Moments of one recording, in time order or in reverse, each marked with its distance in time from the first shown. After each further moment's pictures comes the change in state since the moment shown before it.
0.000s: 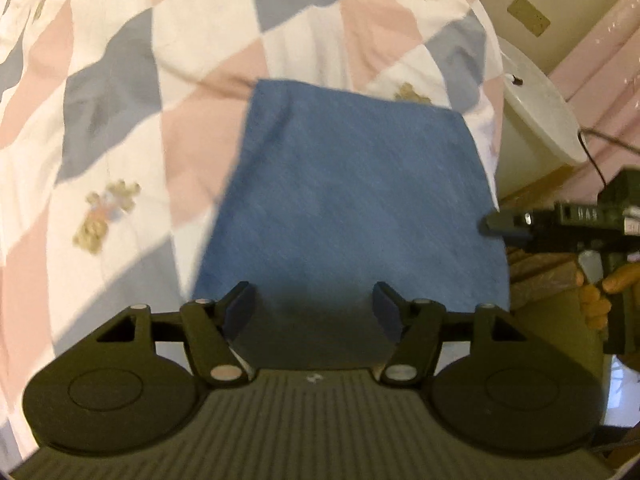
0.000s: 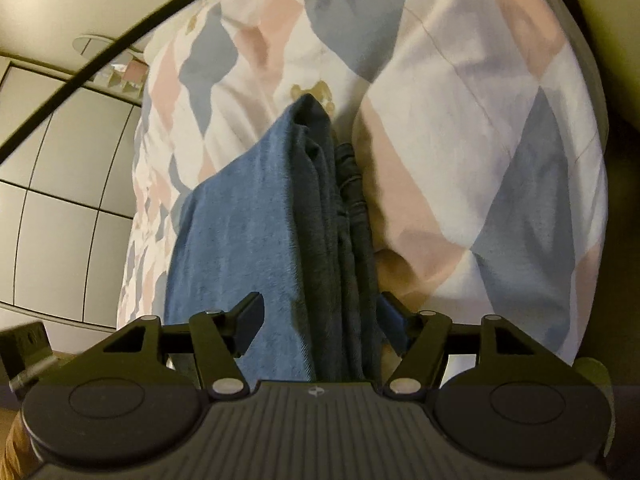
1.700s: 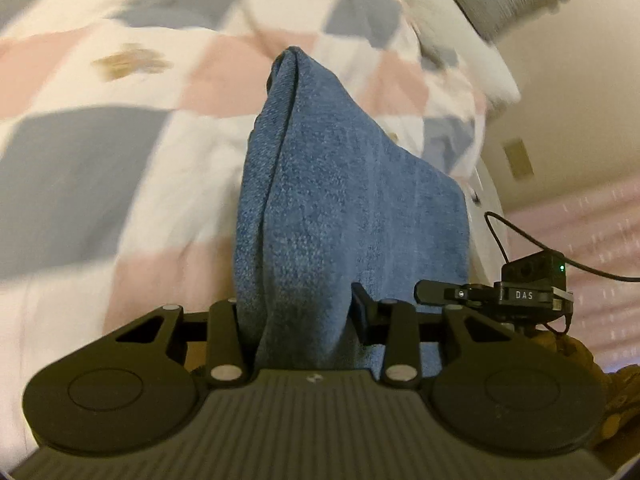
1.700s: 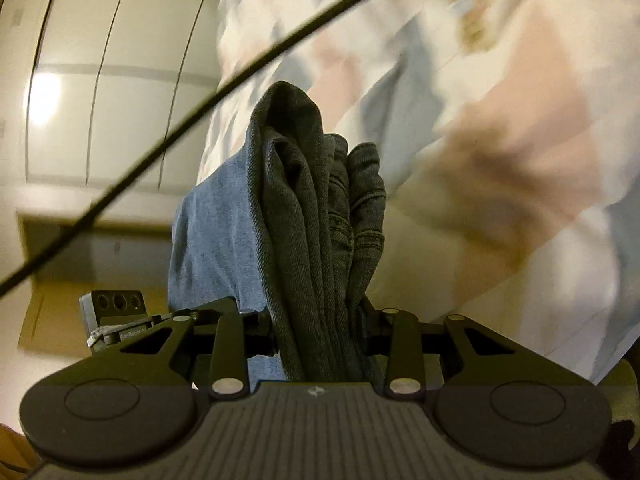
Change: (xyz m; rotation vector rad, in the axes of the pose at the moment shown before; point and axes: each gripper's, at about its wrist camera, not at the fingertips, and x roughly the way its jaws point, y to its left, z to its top) left arm -0.065 -0.018 -0.122 -0.598 -0.195 -0.199; right arm -0.018 0.057 -0.007 -0.157 0.502 0.282
